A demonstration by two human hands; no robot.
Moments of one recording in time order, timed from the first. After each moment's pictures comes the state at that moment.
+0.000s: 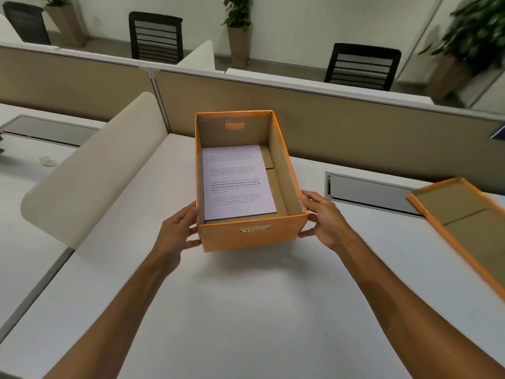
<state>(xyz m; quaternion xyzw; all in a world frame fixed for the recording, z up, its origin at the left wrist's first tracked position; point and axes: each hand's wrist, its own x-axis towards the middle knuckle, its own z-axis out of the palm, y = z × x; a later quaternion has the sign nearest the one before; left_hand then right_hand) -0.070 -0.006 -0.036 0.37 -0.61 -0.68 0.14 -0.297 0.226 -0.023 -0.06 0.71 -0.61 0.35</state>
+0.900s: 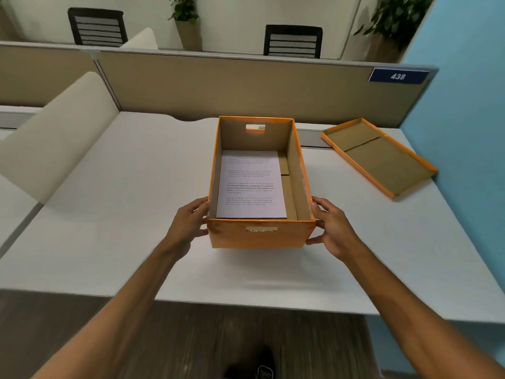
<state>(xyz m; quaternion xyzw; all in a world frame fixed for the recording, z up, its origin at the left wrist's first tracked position) 0.012 0.258 -0.026 0.30 -0.68 -0.67 0.06 -0.125 0.540 -0.014 0.01 0.73 -0.63 0.27</state>
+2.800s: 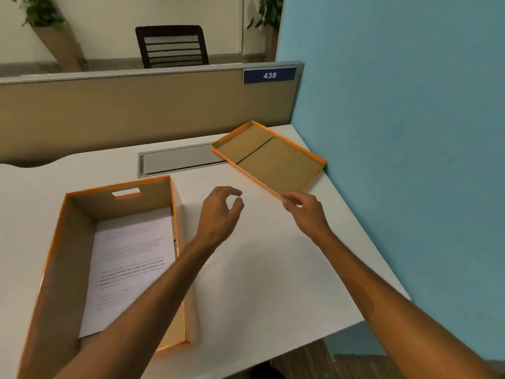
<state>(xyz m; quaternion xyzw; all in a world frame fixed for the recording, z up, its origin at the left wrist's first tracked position) -0.252 0.518 -0.001 0.05 -0.89 -0.45 0.08 -0.303 0.733 -0.031 -0.01 0.86 -0.50 0.02</state>
